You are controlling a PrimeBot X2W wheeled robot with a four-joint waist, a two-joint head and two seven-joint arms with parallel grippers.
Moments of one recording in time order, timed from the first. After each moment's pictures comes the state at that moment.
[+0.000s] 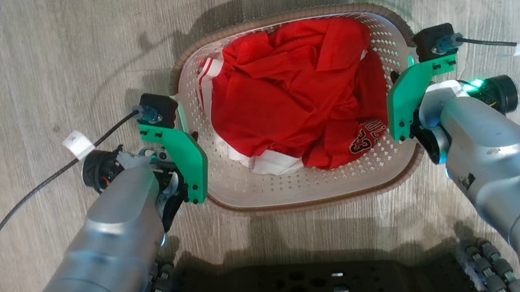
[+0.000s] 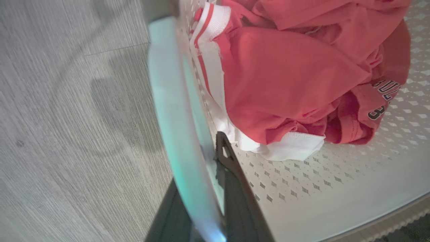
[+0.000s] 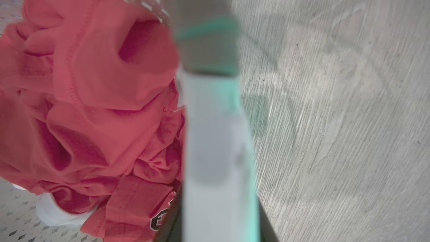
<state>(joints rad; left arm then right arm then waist) -0.91 0.03 -1.07 1.18 -0.88 -0.11 0.00 -0.91 -0.08 0.52 1.19 0.51 0.12 -0.01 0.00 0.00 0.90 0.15</state>
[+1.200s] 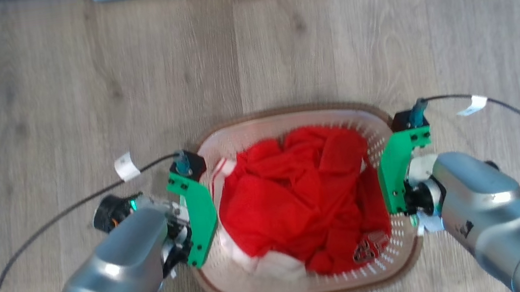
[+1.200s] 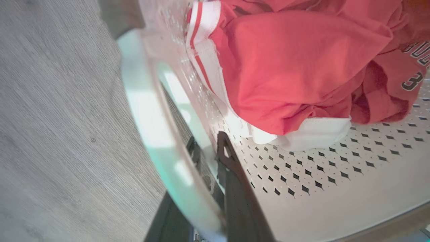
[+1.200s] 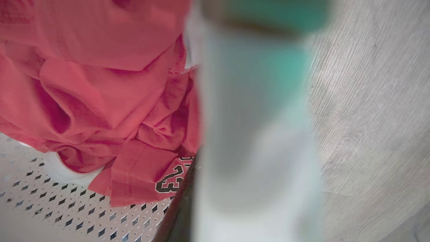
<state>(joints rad) -0.80 0.15 -1.27 0.97 -0.88 -0.11 0.36 -0.77 -0.10 0.75 1.12 0.81 0.11 0.51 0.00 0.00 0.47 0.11</state>
